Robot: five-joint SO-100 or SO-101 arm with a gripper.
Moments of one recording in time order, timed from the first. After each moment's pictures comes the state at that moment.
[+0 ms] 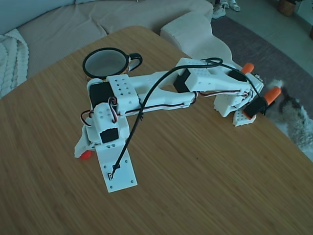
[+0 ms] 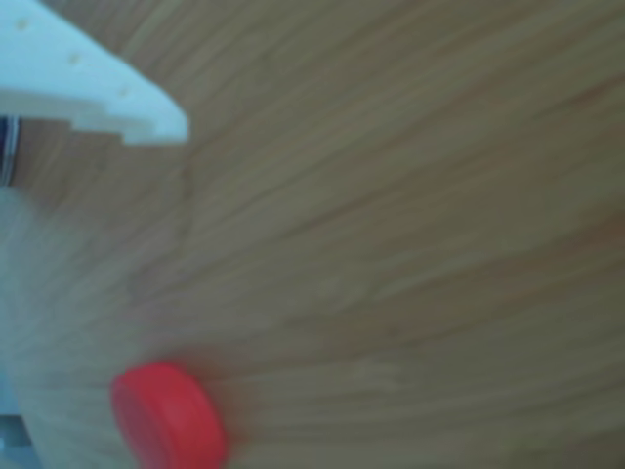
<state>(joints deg) 14.1 20.0 7.3 94.2 0.6</state>
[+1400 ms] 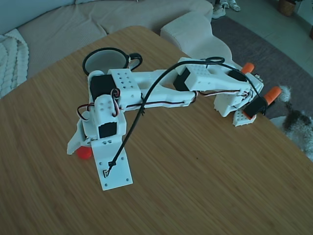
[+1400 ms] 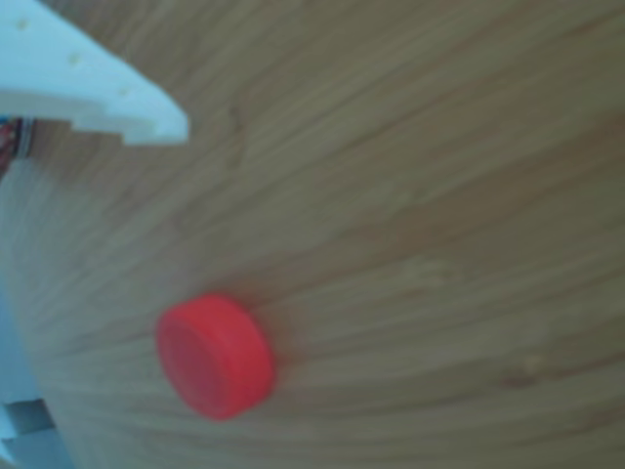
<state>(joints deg) 14.4 20.0 2.0 94.2 -0.3</state>
